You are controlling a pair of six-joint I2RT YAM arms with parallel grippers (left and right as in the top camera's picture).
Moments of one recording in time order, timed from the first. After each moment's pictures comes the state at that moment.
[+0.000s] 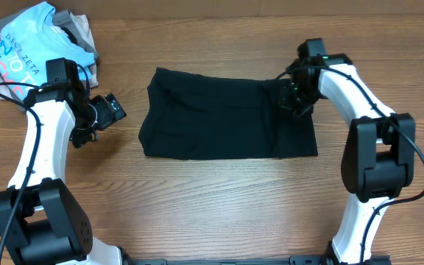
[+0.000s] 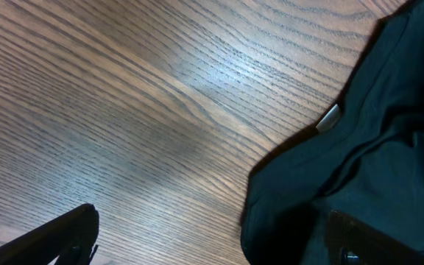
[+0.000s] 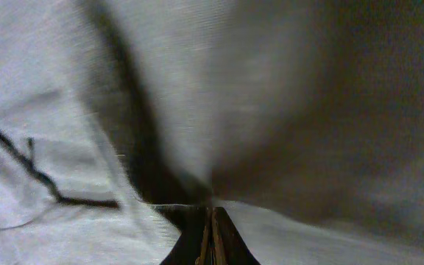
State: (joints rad) left arm 0.20 1.72 1.32 -0.94 0.12 -0.41; right arm 0.12 2.12 1.61 -0.93 -0.32 0.29
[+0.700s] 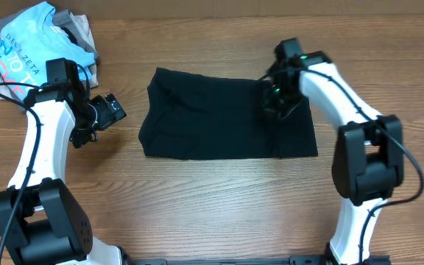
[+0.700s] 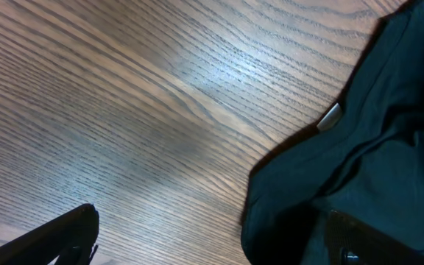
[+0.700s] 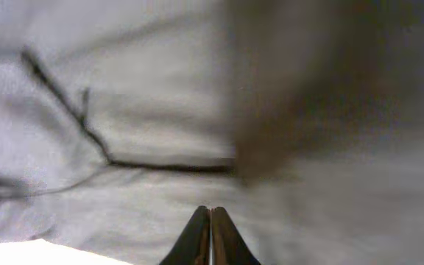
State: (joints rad) left arm 0.20 1.72 1.32 -0.95 0.12 -0.41; right arm 0.20 2.10 1.66 -1.03 -0.30 0.33
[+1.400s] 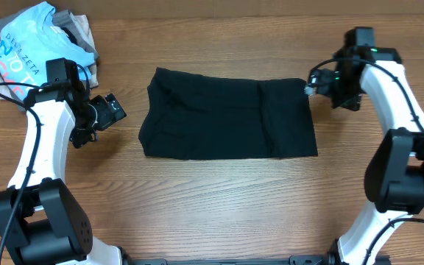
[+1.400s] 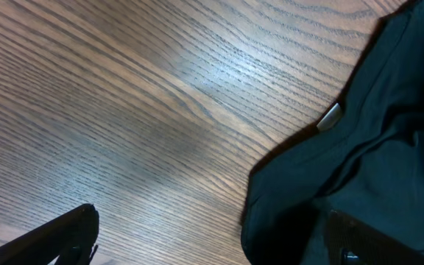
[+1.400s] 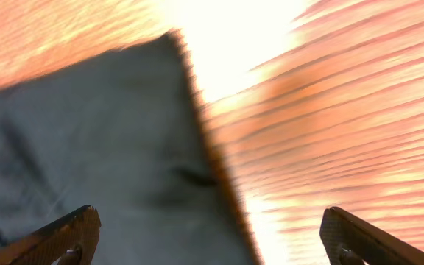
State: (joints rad) left arm 0.20 1.72 1.32 -0.95 0.12 -0.41; right arm -0.10 2.01 1.64 -0.98 -0.14 0.24
